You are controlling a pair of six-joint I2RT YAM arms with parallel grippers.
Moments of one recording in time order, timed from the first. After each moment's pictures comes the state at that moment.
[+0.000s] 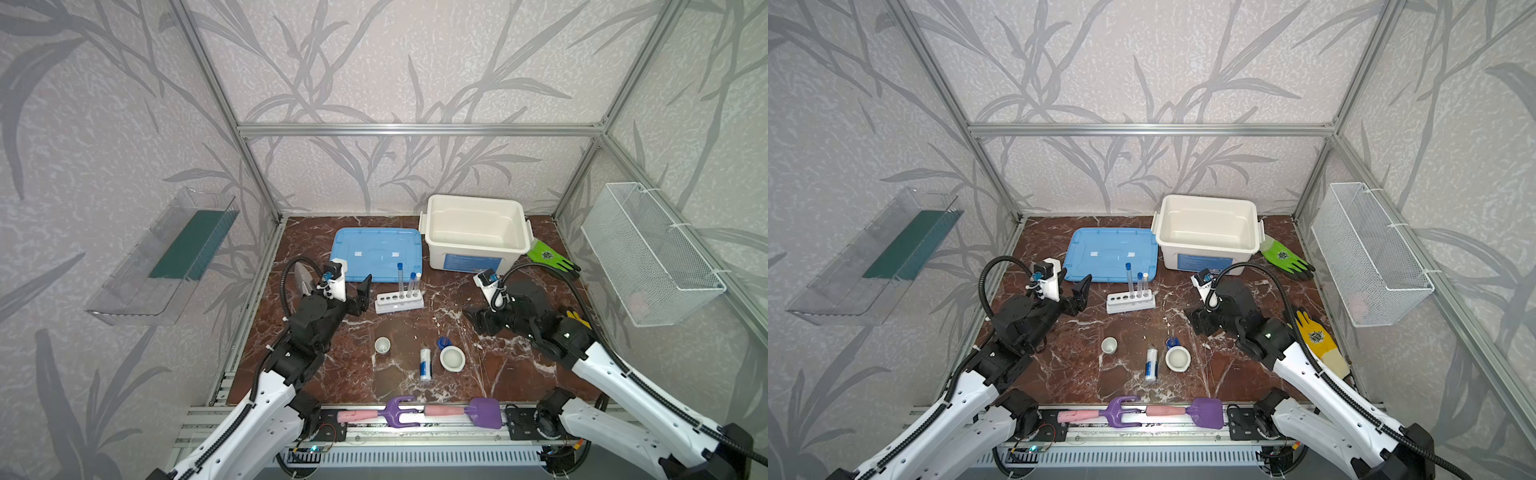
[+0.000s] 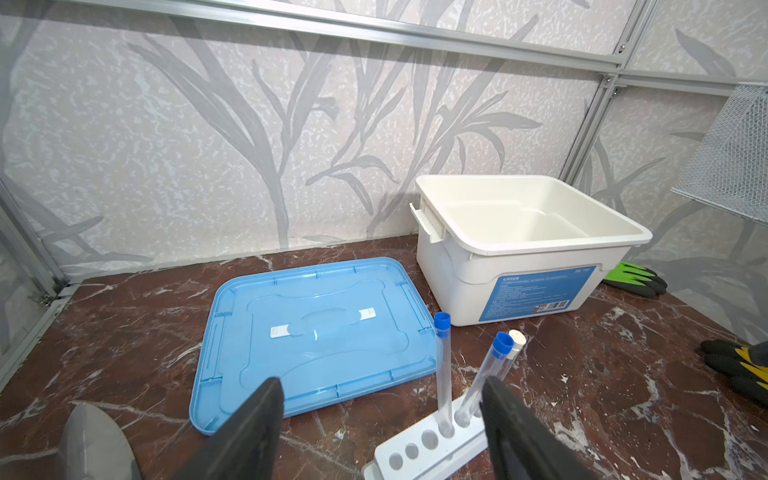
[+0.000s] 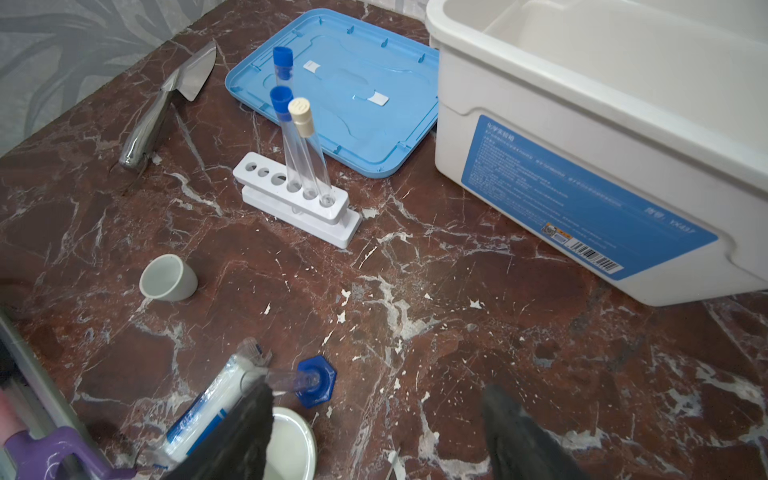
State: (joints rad) left arm -0.46 0.68 0.50 0.07 -0.12 -0.12; right arm 0.62 0.87 0.73 -0.50 -0.06 0.08
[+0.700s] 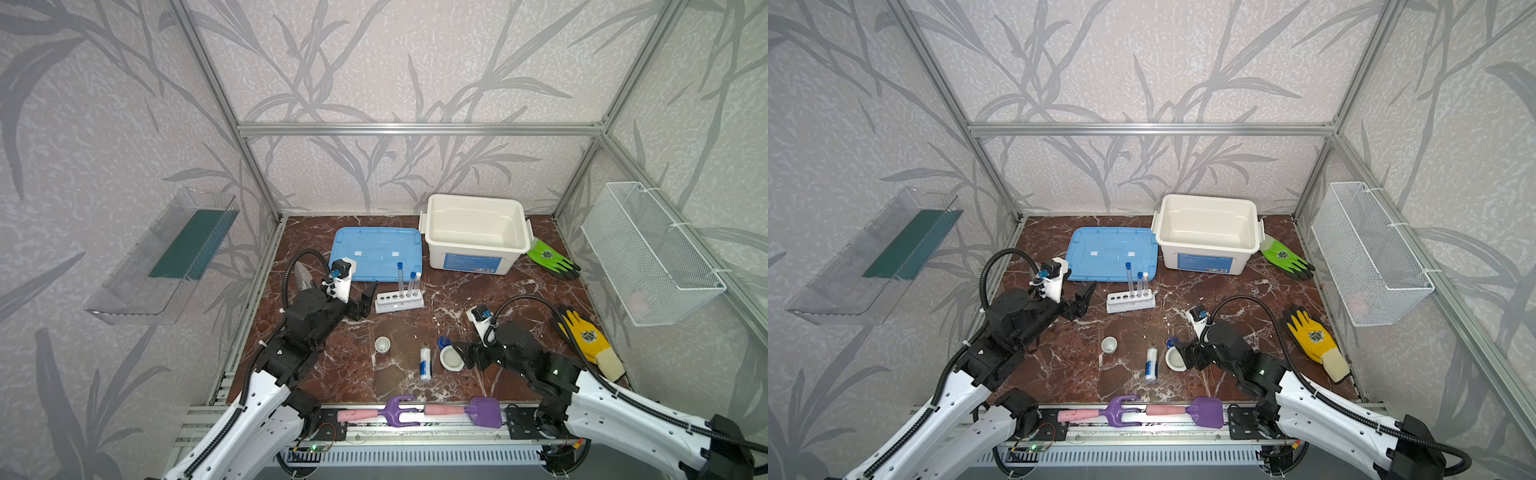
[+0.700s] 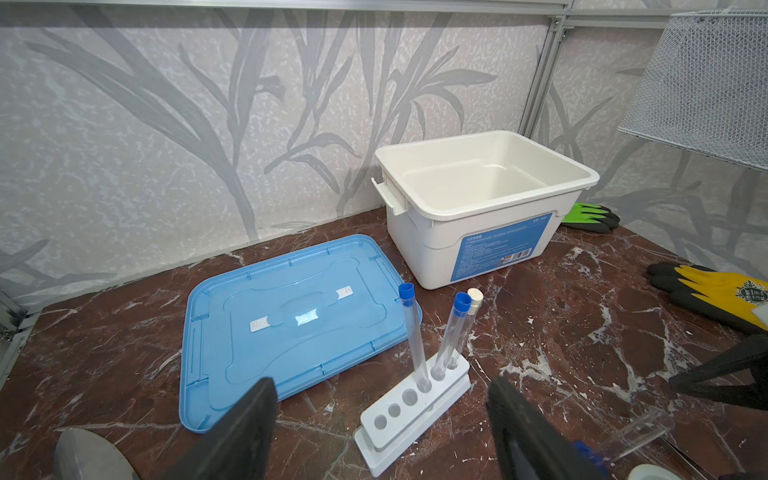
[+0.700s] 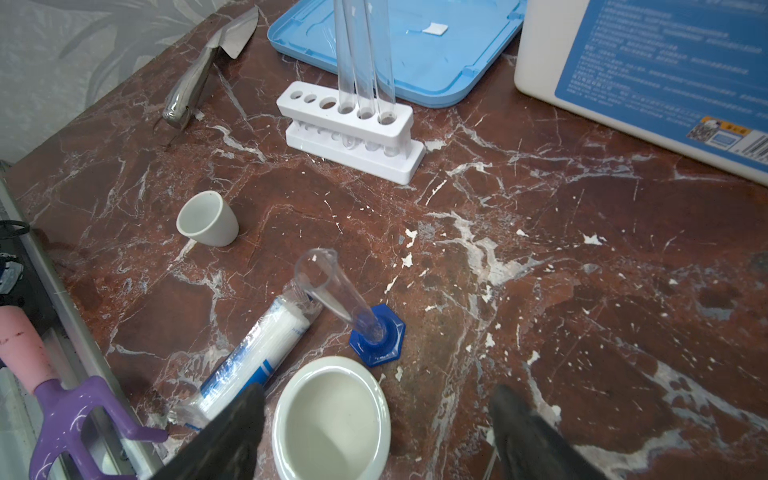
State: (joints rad) left arm -0.46 0.68 0.61 -0.12 0.02 -0.01; right arm 0.89 0.73 0.35 -0.20 0.10 0.29
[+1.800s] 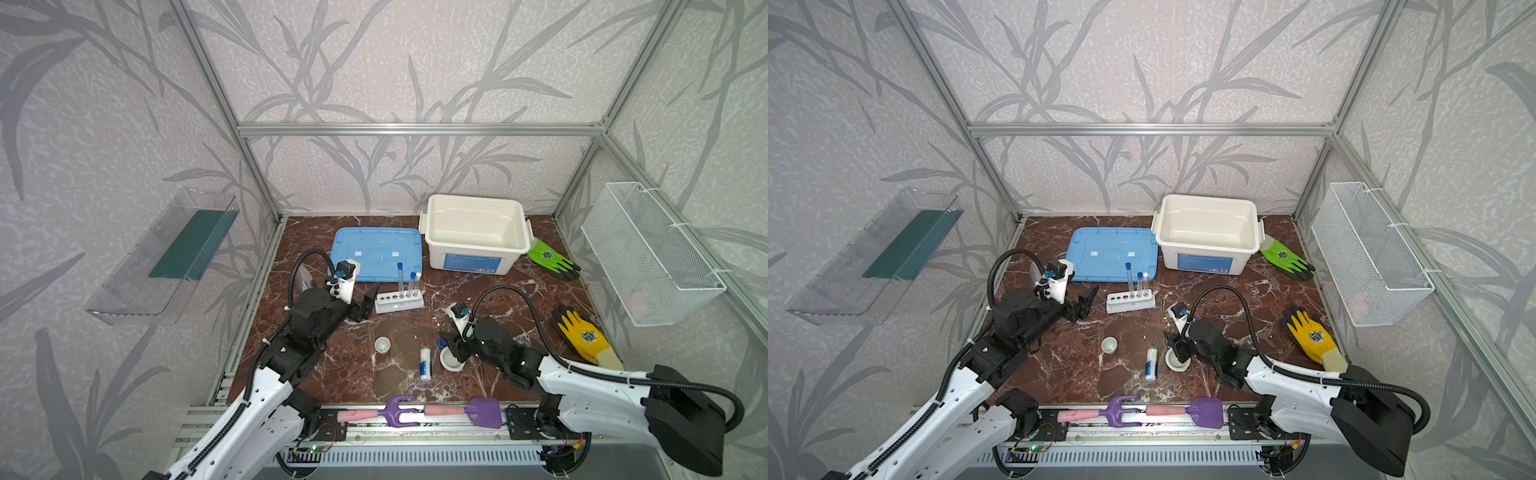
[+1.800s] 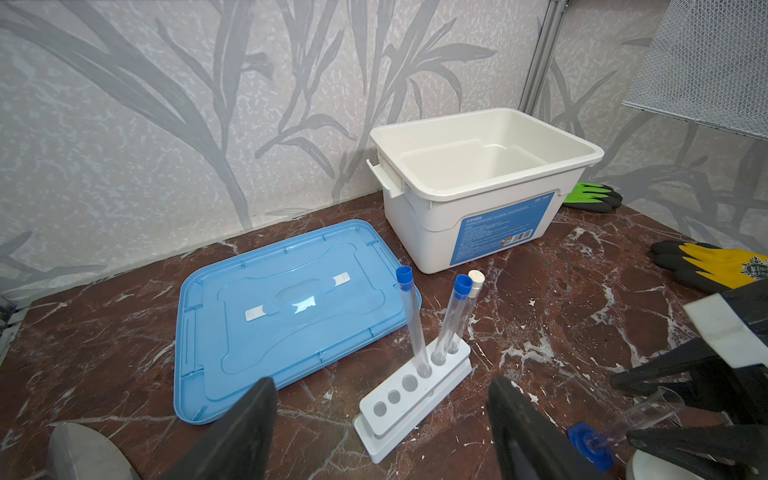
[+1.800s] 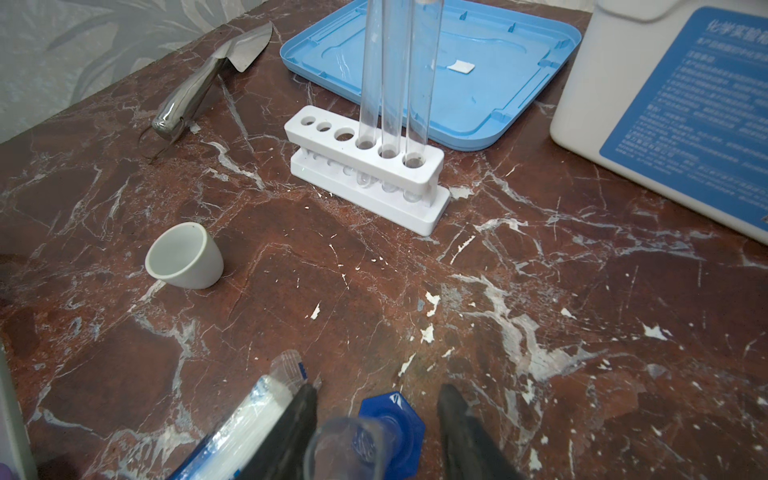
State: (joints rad) left arm -0.46 0.70 0.60 -0.13 0.03 0.01; right arm 0.91 1.10 0.33 0.25 0.12 0.20
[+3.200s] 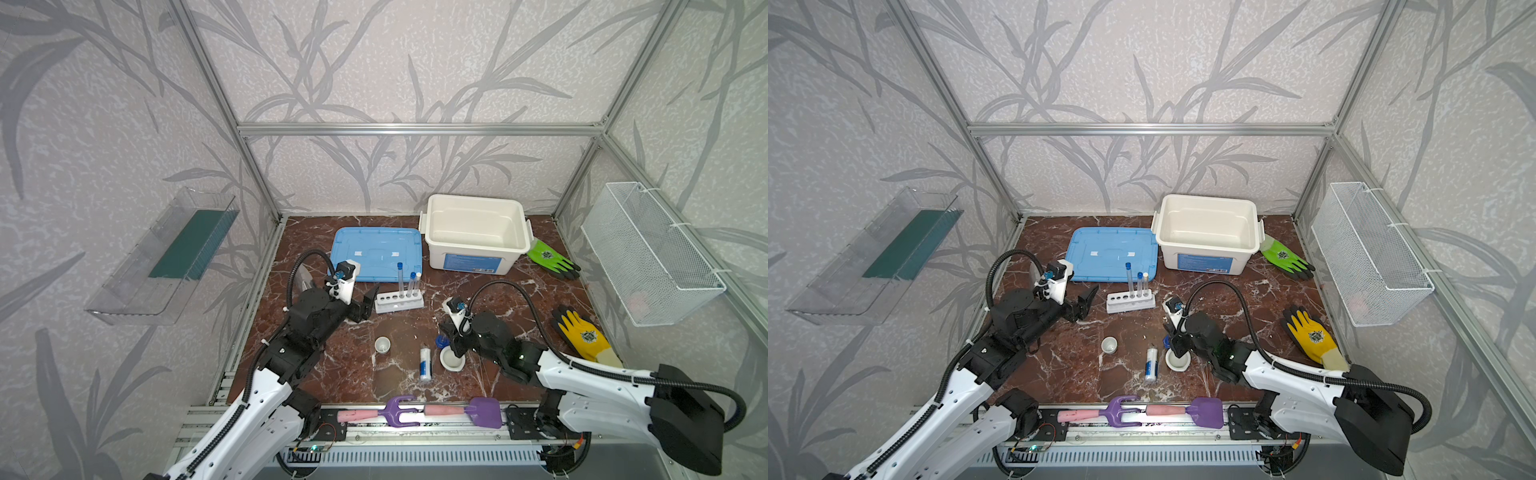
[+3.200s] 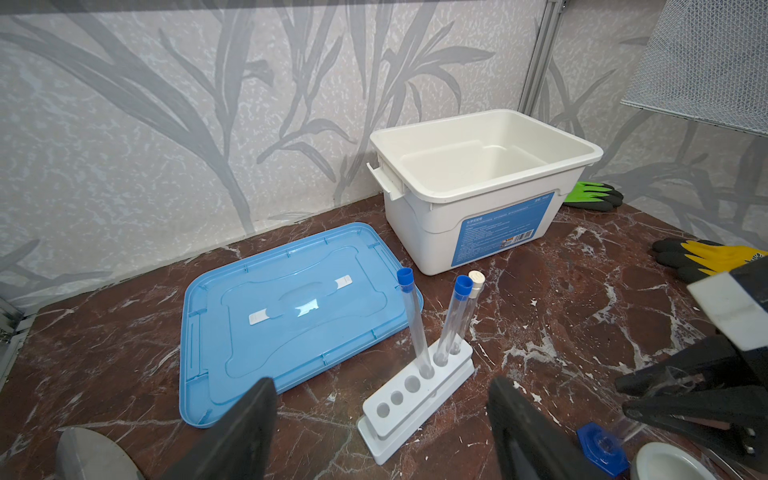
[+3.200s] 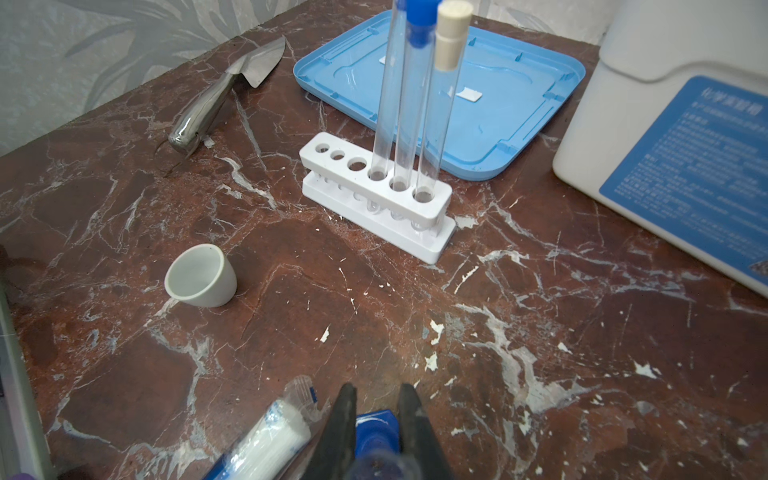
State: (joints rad) left arm -0.46 0.69 0.60 -0.13 0.03 0.03; right arm 0.91 1.09 0.45 0.14 0.11 0.16
